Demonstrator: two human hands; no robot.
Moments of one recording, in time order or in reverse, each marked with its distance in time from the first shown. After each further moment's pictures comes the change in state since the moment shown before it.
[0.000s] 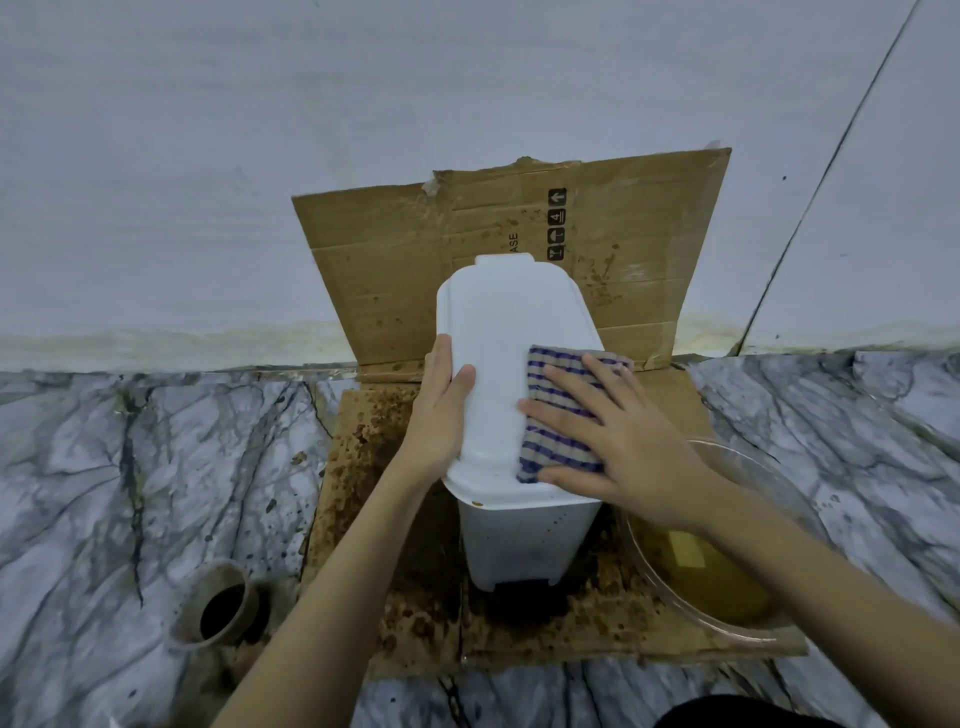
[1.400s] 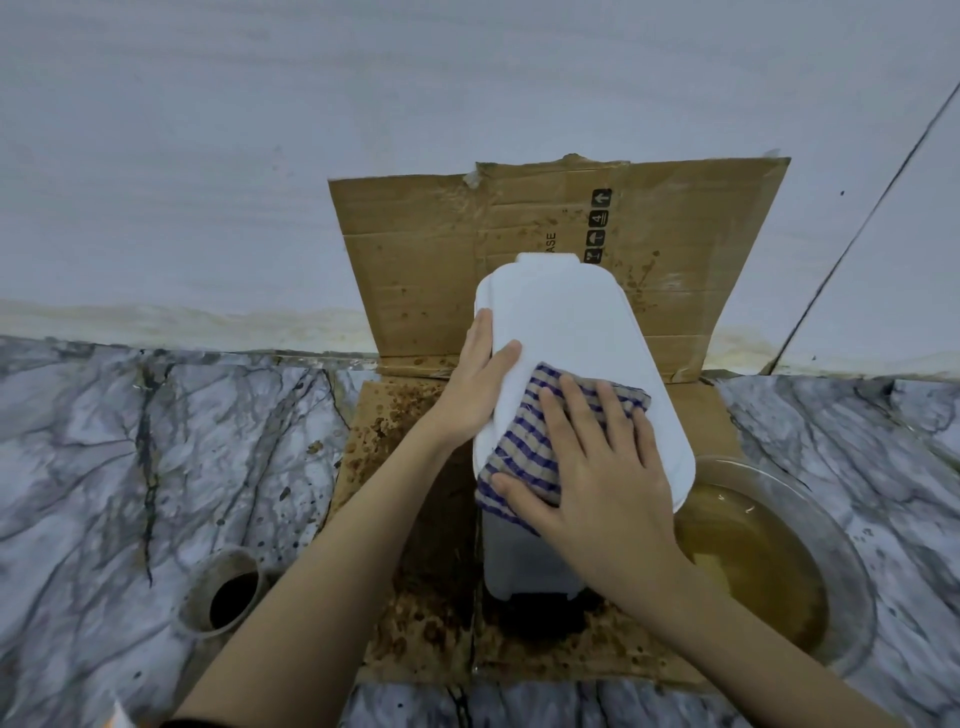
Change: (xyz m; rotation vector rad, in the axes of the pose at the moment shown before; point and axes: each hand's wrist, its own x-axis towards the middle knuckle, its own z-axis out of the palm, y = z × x) left_hand 0.051 -0.015 -0.014 0.107 -0.149 0.081; right_hand 0.026 -0.080 0.026 -0.172 0.184 0.403
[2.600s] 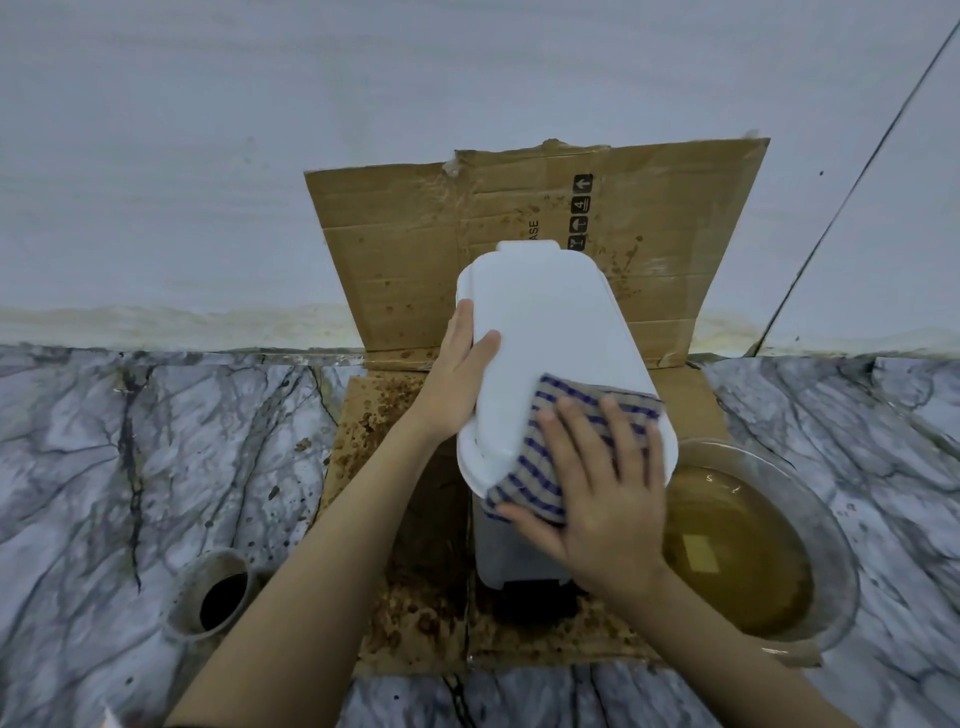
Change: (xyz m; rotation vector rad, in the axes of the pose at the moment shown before) left_hand 0.003 -0.008 -0.001 -0.038 0.027 0.011; right_hand -0.023 0.023 0.043 0.022 0.516 -0.178
